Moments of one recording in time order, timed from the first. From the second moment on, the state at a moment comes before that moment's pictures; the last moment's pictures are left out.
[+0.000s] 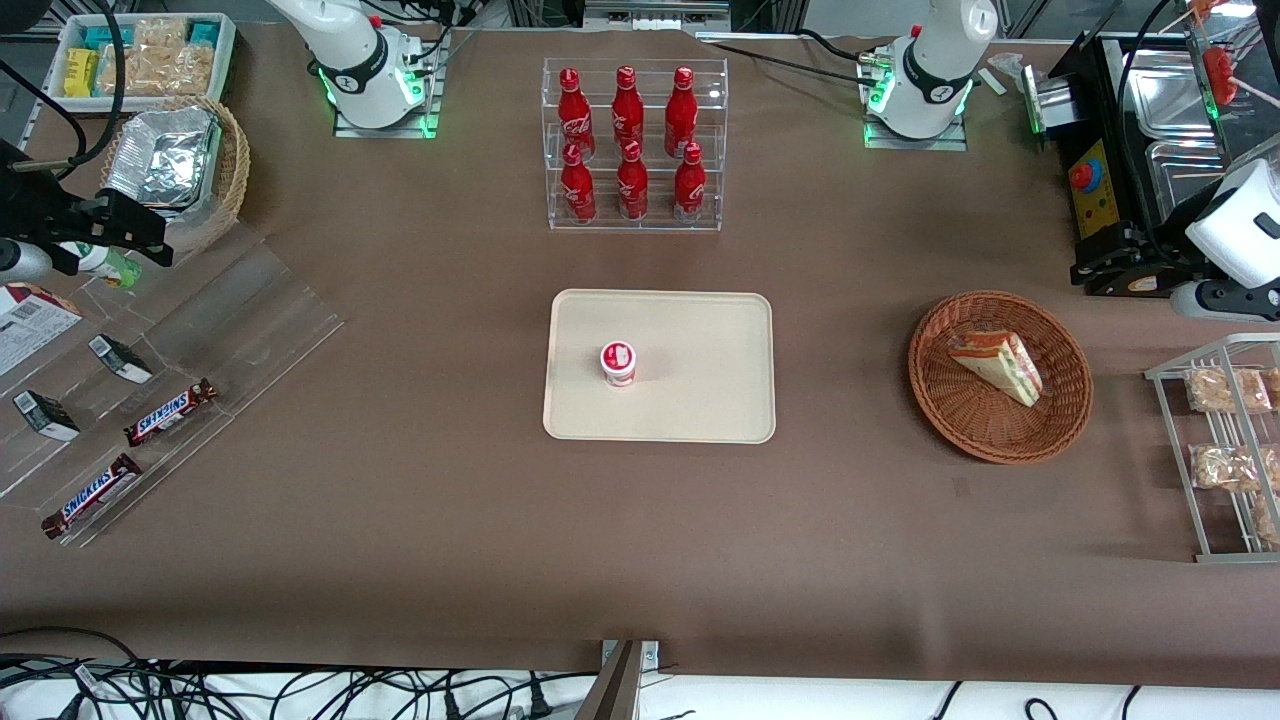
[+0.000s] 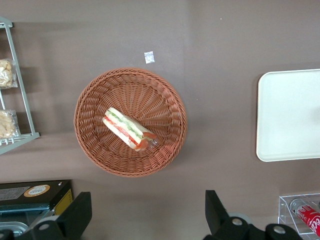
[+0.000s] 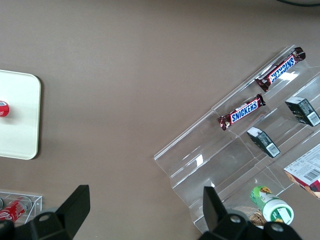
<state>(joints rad) -0.02 0.10 0.02 -1.54 -0.02 1.56 0.06</state>
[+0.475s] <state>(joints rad) -0.02 0.12 0.03 -1.54 -0.02 1.57 0.03</state>
